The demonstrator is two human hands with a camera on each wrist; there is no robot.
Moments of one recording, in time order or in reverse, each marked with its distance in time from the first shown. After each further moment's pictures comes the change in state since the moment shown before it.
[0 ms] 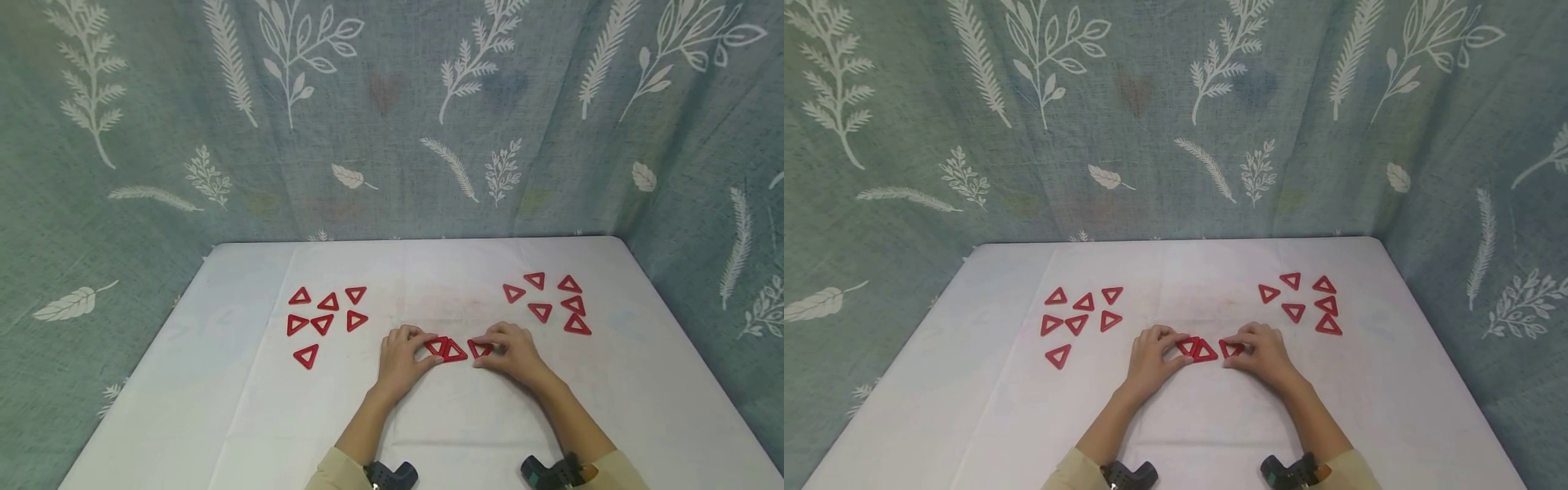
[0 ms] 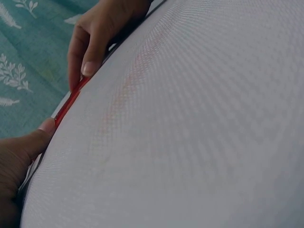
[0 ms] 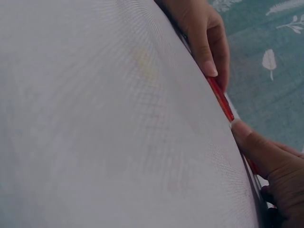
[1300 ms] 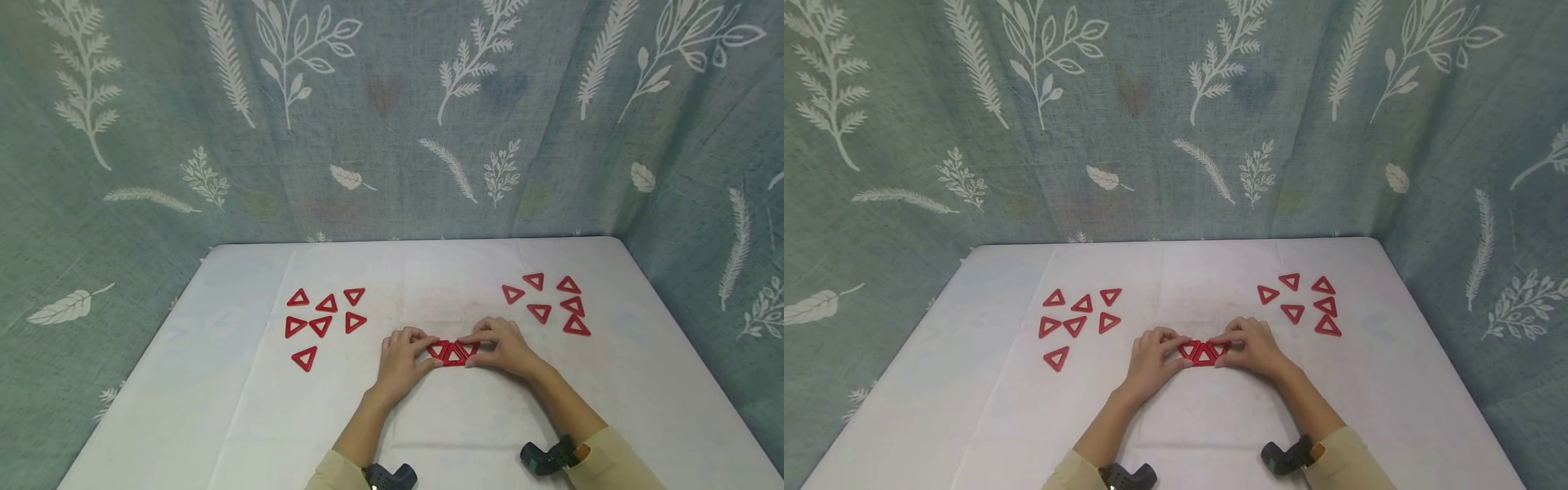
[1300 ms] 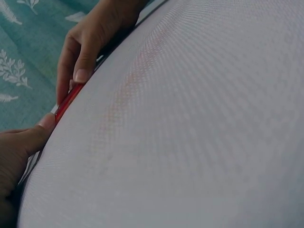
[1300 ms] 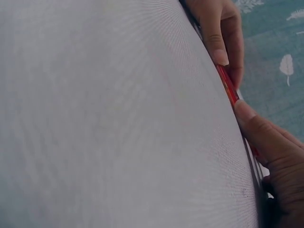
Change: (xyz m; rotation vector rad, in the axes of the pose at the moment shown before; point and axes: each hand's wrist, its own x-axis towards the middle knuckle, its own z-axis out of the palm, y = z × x) left_hand 0.001 0.000 -0.002 0.020 -0.064 0.055; right_hand 0.020 0.003 0.003 0.022 -0.145 -0.103
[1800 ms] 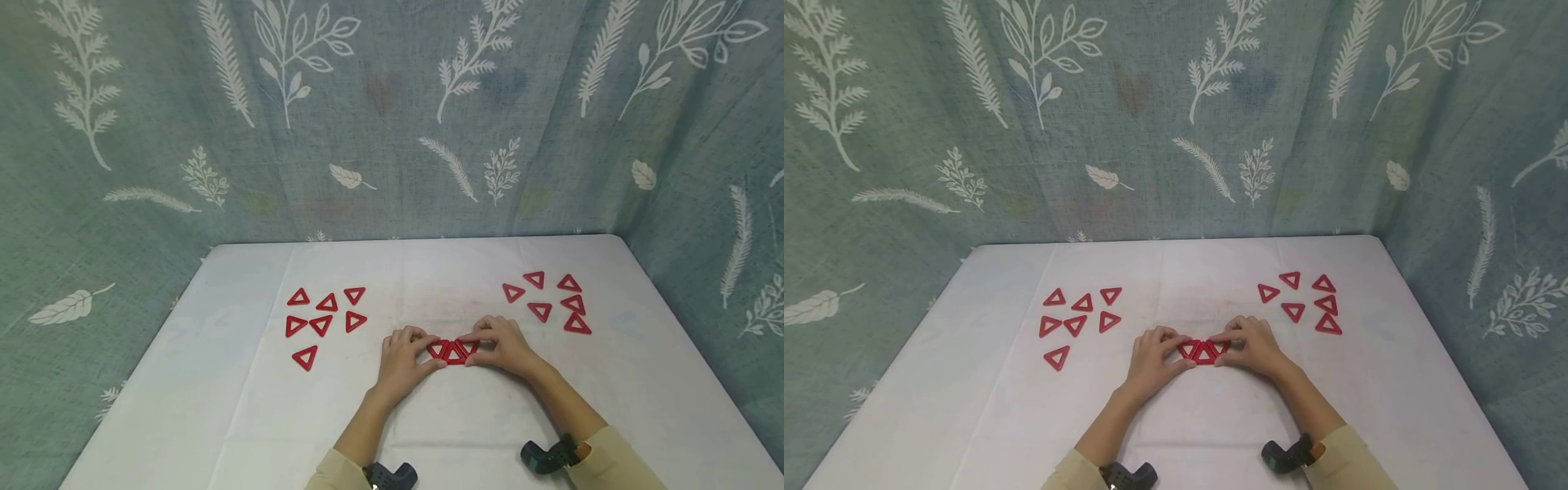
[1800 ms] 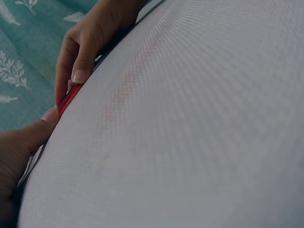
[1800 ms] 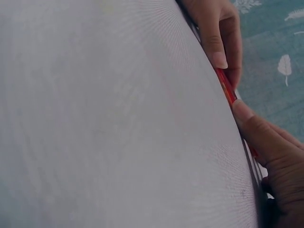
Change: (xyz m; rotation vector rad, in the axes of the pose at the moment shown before) left_hand -0.001 0.002 0.002 0.051 0.039 0.015; right_hand -0.001 0.001 0.002 -0.022 0.026 -0.016
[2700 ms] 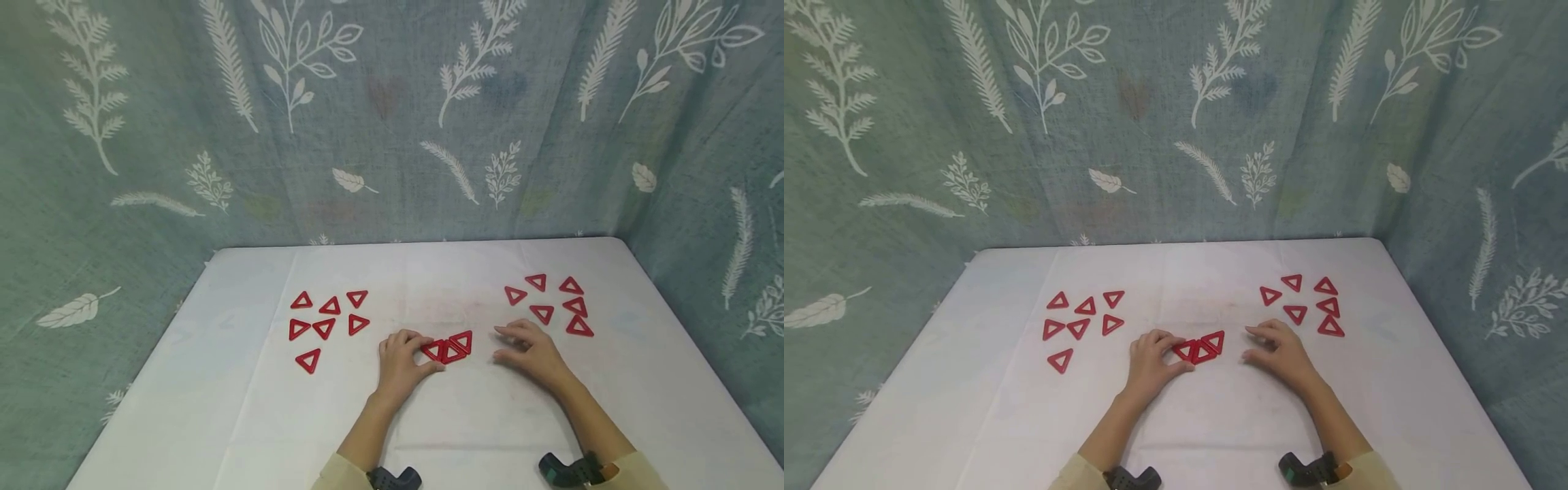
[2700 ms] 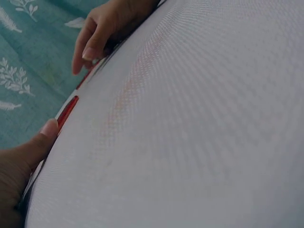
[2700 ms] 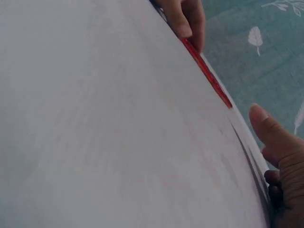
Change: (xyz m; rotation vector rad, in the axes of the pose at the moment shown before) left_hand -0.005 -0.003 0.001 -0.083 0.149 -0.039; right_hand -0.033 0.010 -0.017 0.156 0.213 0.206
